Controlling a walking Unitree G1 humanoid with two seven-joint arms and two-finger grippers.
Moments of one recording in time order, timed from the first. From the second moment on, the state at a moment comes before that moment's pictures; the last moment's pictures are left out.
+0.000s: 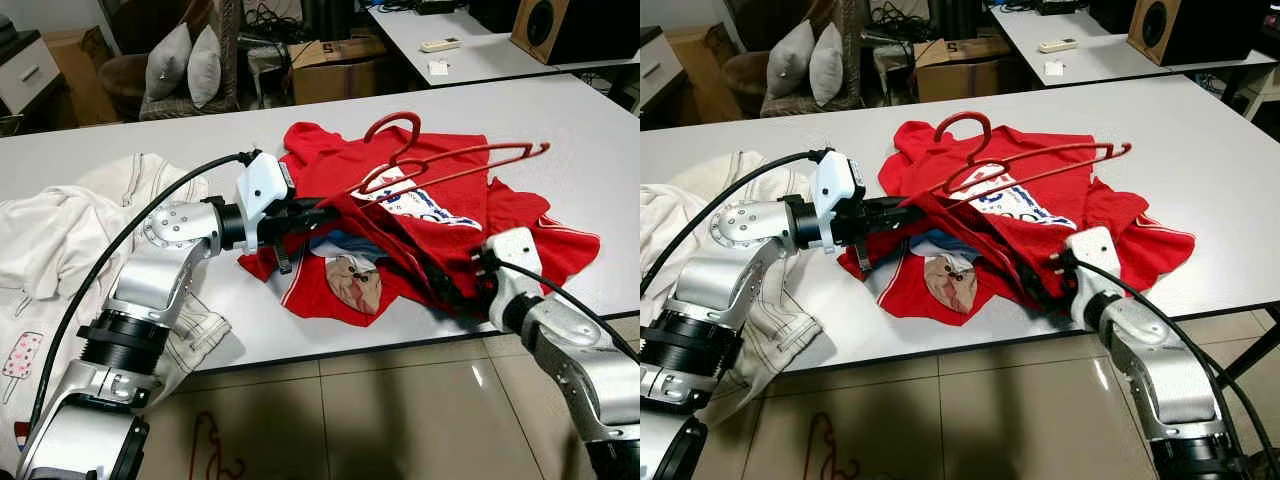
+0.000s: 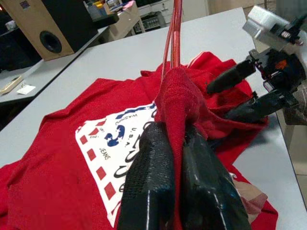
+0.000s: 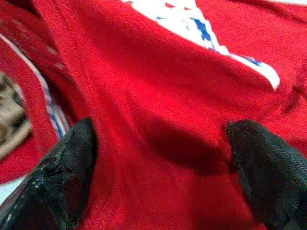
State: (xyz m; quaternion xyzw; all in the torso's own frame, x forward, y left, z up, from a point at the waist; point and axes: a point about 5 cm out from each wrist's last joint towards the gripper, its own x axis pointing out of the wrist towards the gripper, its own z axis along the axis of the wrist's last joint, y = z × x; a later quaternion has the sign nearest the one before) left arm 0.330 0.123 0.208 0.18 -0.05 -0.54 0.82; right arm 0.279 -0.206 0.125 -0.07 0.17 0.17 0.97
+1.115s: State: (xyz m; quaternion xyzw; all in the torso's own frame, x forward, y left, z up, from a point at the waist) left arm 0.331 0.123 0.210 0.18 -0.05 -0.54 0.82; right arm 0.279 -0.219 0.122 -0.04 0.17 0.15 0.97
